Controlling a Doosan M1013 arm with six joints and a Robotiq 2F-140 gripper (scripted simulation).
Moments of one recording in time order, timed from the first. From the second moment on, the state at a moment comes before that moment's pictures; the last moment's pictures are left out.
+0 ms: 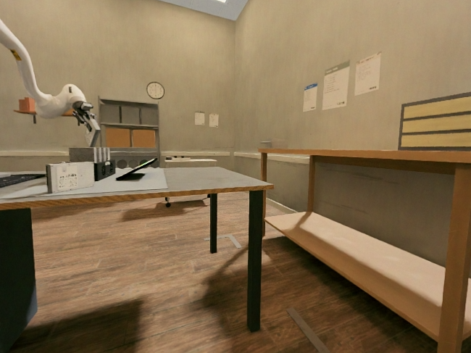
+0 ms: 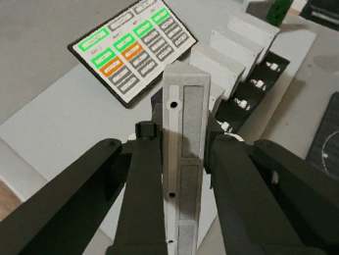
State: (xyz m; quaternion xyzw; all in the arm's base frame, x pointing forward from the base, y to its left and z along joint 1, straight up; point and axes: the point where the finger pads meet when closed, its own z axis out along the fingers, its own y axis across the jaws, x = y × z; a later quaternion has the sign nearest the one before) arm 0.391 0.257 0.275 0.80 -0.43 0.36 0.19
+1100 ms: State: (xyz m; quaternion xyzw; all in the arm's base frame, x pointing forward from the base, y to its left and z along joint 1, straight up) arm 0.391 0.257 0.275 0.71 -0.38 0.53 0.28
